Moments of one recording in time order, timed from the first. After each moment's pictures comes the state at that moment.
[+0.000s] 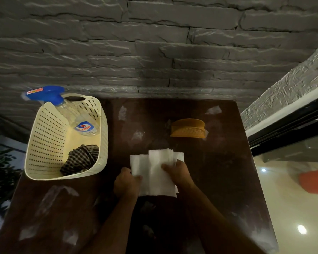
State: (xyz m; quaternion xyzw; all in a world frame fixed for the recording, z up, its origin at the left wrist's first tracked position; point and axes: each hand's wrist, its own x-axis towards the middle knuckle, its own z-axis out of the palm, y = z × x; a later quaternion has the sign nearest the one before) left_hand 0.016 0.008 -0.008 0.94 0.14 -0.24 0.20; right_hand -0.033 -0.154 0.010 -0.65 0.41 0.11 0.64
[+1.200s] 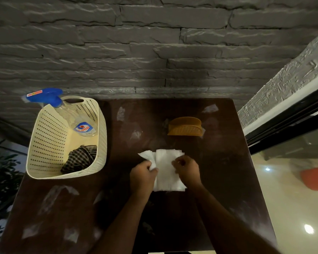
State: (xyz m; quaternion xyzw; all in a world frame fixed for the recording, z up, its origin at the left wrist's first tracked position) left_hand -0.006 -0.035 0.032 0.94 -0.02 -0.19 0.28; right_hand -0.056 -0.184 0.000 -0.77 0.38 0.04 0.51
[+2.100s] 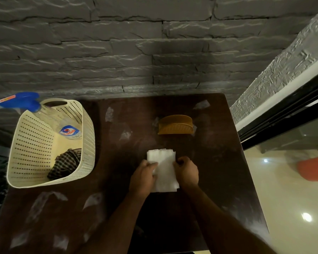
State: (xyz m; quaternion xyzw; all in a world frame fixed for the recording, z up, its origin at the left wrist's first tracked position) left_hand -0.005 -0.061 -0.003 0.92 -0.20 -0.29 0.16; right_hand -0.065 -0.206 -0.008 -0.78 0.46 0.07 0.42
